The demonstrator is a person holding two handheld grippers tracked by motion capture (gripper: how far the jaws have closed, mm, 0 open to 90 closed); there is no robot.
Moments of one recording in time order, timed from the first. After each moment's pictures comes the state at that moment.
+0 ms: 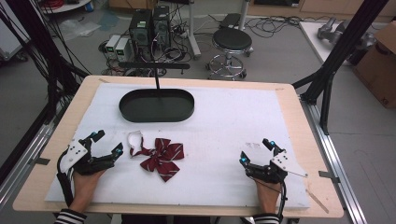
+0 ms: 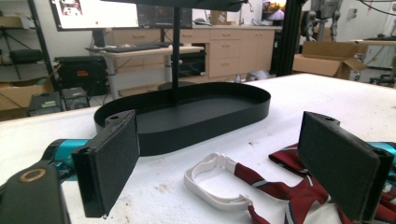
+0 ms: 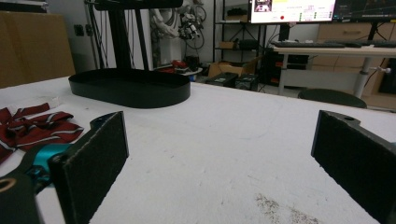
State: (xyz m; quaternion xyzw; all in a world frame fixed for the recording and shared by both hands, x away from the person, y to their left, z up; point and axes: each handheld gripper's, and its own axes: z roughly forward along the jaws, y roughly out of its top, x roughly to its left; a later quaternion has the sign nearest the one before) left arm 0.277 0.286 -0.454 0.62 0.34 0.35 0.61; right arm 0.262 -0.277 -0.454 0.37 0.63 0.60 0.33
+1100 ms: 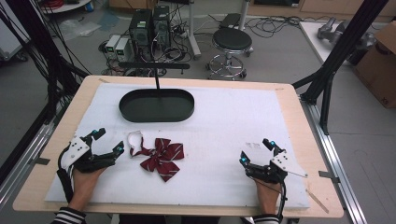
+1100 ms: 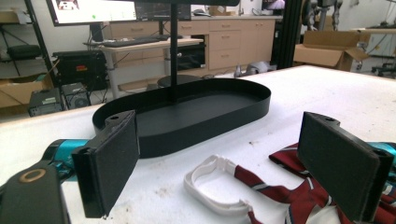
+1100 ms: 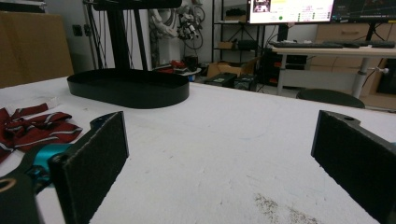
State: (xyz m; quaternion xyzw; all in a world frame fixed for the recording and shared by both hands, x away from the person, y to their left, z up) left arm 0.282 0.280 -0.438 0.64 0.34 0.34 0.59; right arm 0.262 -0.276 -0.454 0.37 0.63 0.59 0.34
